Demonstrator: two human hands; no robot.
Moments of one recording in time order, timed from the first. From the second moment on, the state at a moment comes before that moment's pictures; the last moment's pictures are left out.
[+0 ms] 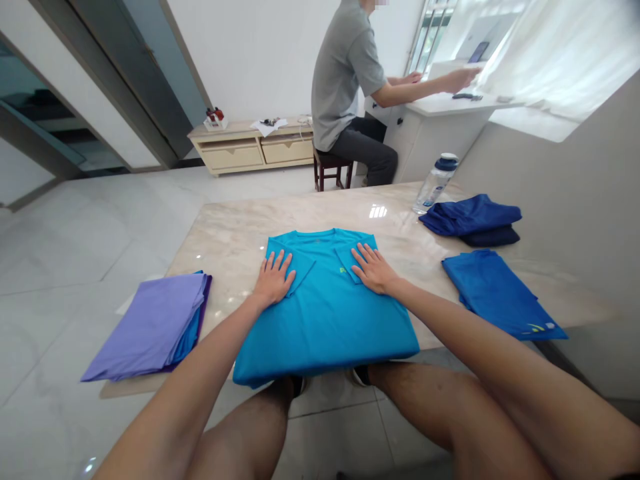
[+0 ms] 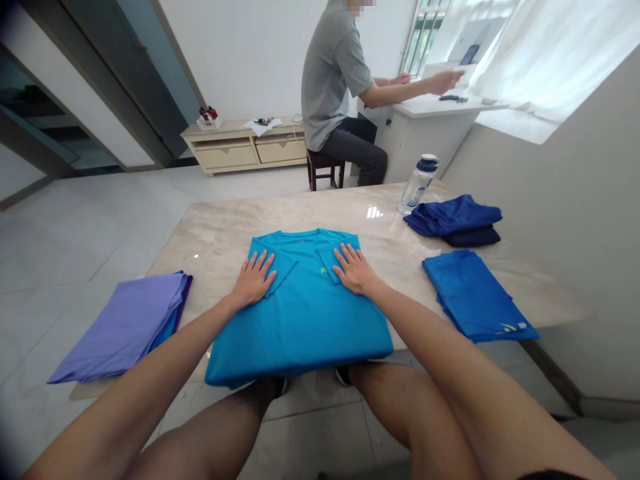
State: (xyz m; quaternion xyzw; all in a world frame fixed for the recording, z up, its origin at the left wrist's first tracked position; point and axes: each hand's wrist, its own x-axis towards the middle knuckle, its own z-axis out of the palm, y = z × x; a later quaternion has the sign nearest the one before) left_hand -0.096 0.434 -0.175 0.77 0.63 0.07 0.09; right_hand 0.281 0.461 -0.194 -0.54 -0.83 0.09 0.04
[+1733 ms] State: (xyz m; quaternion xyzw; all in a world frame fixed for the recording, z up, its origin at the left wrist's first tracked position) left_hand -0.124 0.373 -0.116 0.60 0.69 0.19 0.35; right_hand 0.307 0.412 -0.098 -0.60 -0.77 0.19 0.02
